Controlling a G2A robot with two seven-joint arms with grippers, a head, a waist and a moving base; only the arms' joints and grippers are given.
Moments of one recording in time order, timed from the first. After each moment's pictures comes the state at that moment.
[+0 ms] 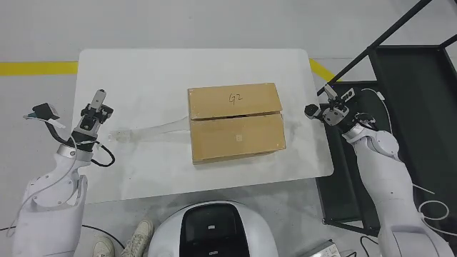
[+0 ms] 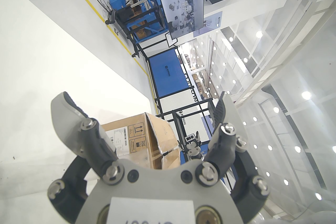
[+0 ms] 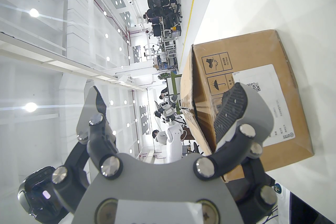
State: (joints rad) left arm 1.48 -1.17 -1.64 -1.61 -0.03 -0.39 -0.35; right arm -1.18 -1.06 1.63 -0.93 0.69 -0.25 1.10
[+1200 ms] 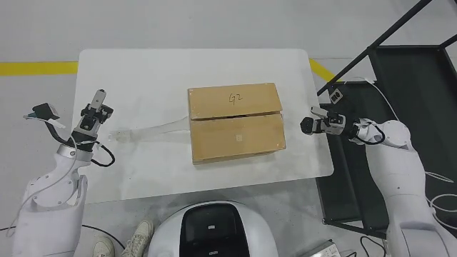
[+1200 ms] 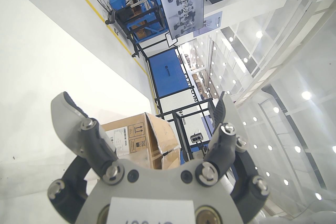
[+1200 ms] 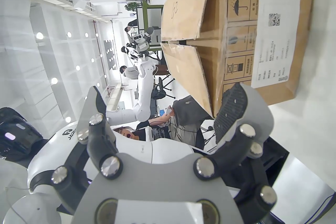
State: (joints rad) left arm 1.48 -1.17 -1.64 -1.61 -0.03 -0.39 -0.35; right arm -1.16 -1.00 1.62 -1.01 0.52 -0.32 1.50
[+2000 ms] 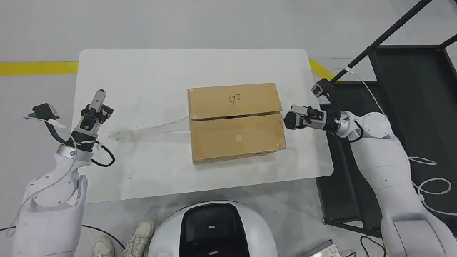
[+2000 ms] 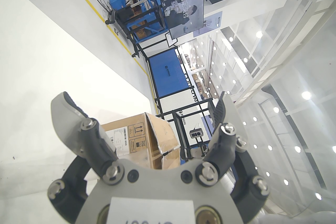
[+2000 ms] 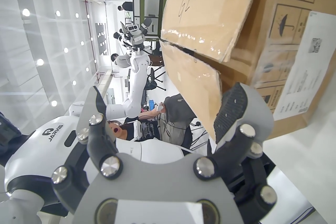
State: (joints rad) left arm 1.48 -1.17 -1.64 -1.61 -0.03 -0.39 -0.35; right arm -1.07 -1.01 1.43 -1.02 0.52 -0.42 1.40
